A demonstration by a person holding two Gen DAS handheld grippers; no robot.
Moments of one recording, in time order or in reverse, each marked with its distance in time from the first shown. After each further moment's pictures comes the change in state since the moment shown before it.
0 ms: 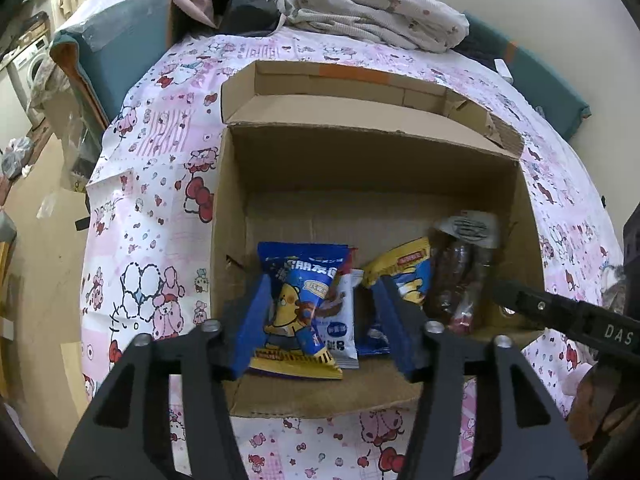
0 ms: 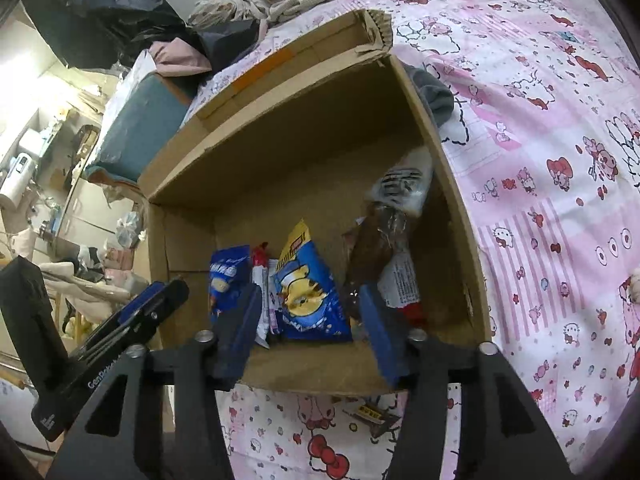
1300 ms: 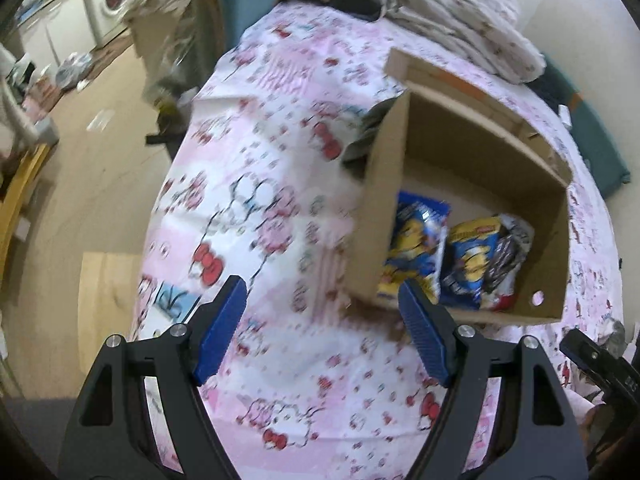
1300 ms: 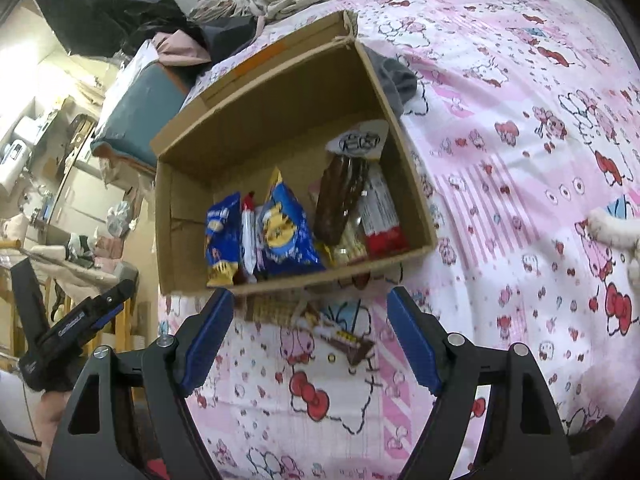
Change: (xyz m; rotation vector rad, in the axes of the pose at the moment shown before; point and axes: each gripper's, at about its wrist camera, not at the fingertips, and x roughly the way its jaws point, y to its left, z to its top) left arm -0.055 0.091 -0.060 -0.292 0.066 0.121; right arm -0.047 -0.009 -0.060 -0.031 0.028 -0.049
